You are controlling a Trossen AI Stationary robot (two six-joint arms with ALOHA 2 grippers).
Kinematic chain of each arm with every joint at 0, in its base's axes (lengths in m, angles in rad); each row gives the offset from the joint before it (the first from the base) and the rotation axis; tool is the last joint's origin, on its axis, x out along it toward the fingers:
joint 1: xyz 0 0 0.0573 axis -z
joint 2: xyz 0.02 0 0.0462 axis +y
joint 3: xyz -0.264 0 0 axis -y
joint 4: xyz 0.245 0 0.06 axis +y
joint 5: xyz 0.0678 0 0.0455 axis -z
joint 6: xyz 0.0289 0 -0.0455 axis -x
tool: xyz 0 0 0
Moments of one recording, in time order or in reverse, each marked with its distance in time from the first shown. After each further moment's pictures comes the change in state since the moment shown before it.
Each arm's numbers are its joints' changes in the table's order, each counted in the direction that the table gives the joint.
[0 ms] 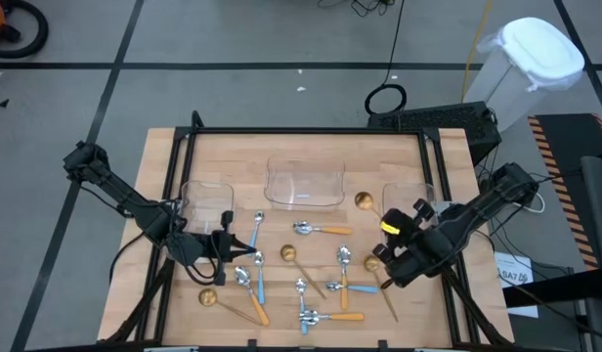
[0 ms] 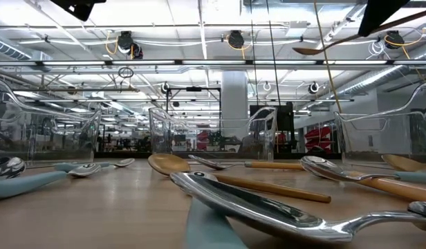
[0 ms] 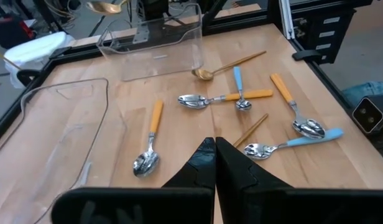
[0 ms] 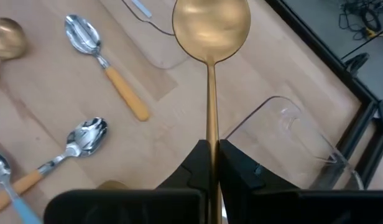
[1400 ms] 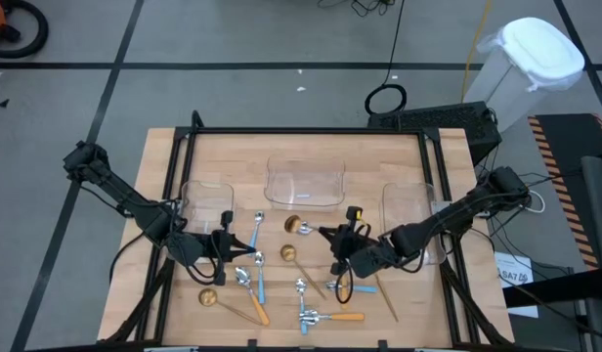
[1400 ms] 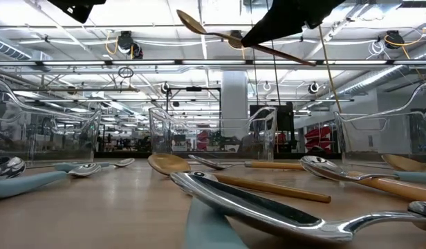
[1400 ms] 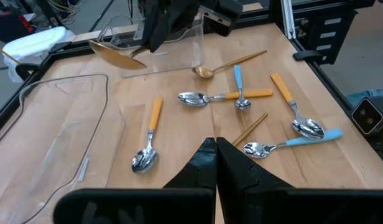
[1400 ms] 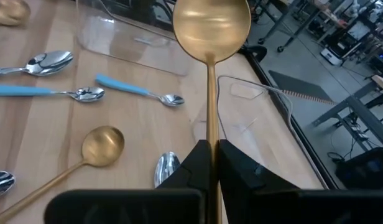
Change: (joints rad) left arm 0.008 0.000 0.000 0.011 -0.001 0.040; right arm 0.166 0.089 -0.373 -1.513 0.192 1.313
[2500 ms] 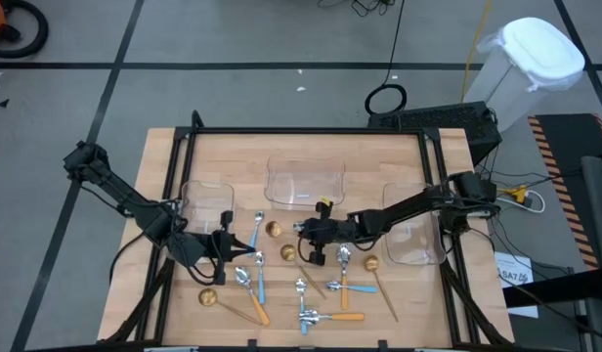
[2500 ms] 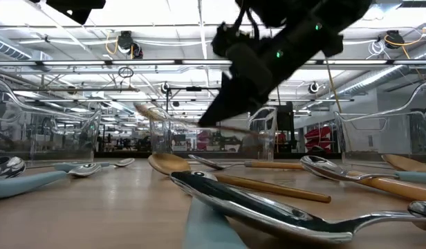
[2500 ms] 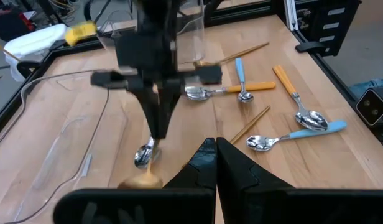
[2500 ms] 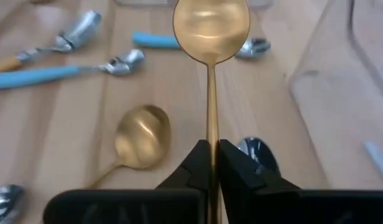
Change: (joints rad) left arm 0.000 0.000 0.000 0.028 0.000 -0.004; right arm 0.277 0.265 -0.001 -0.262 -0.601 -0.134
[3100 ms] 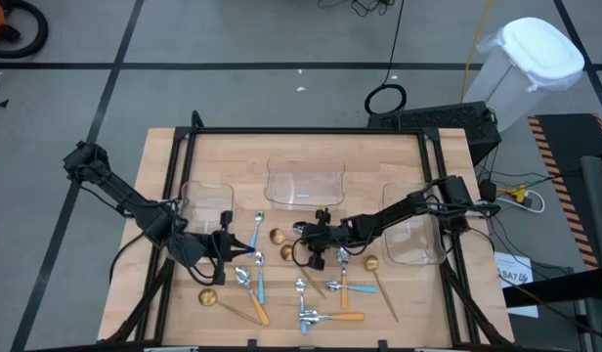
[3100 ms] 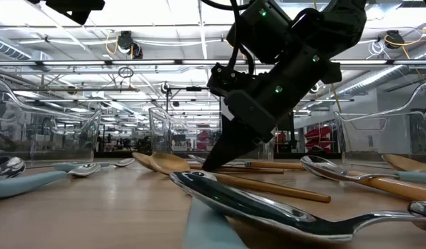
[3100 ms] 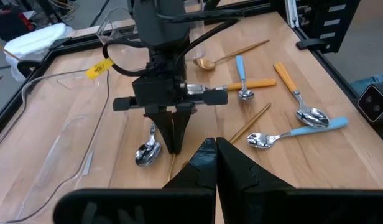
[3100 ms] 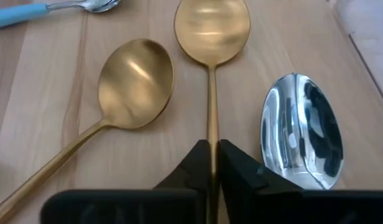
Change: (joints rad) left arm 0.000 0.000 0.000 0.007 0.000 -0.003; right arm 0.013 0.170 0.004 0.020 -0.031 -0.087
